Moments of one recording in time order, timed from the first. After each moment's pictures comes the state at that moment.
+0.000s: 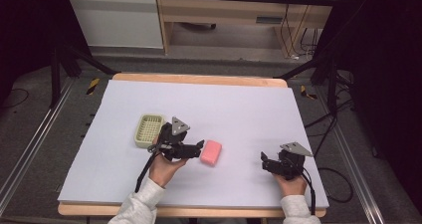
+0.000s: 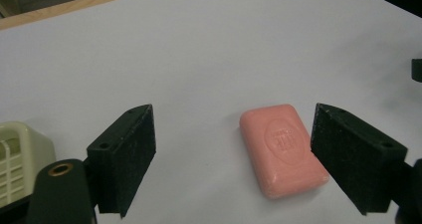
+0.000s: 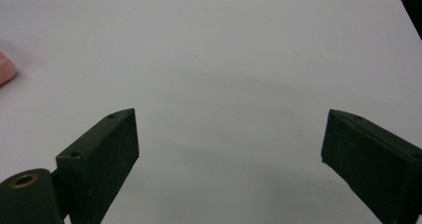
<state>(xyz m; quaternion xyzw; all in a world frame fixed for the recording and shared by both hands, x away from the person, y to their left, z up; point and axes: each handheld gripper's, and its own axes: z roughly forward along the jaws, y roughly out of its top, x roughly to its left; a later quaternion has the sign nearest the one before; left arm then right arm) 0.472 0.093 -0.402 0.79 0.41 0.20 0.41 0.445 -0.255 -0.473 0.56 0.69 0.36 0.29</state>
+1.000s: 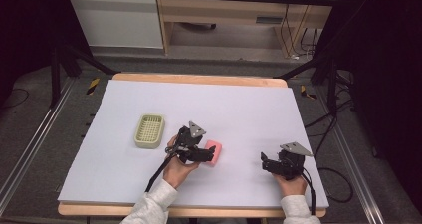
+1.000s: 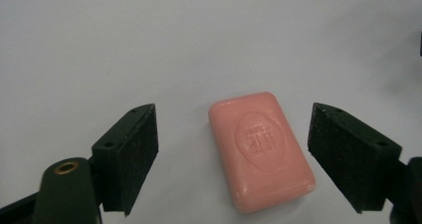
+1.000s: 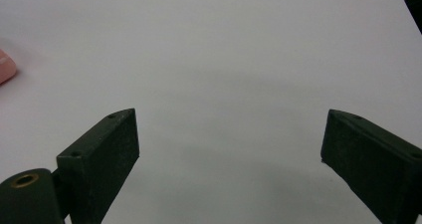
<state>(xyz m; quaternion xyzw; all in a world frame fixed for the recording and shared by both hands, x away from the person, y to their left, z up) 0.479 0.055 -0.426 0.82 0.40 0.18 0.37 0.445 -0.255 -0.473 0.55 0.69 0.36 0.29</state>
